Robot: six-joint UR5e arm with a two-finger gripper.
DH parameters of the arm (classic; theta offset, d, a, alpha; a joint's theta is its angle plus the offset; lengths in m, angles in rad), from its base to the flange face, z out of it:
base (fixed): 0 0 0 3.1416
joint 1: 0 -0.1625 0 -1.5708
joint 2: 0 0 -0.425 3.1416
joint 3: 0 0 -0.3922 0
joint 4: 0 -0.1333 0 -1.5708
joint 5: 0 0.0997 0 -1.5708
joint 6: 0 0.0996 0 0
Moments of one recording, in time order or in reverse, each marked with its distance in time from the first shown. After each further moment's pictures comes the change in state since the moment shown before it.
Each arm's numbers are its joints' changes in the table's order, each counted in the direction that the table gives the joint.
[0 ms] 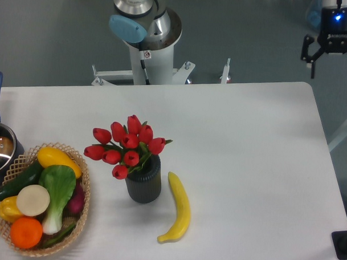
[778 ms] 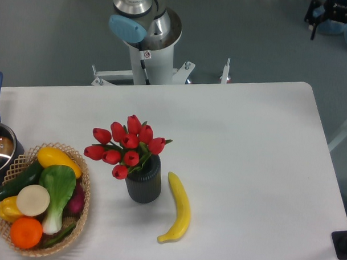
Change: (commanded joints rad) arm 0.017 -0.006 -0.201 0.390 0.284 0.268
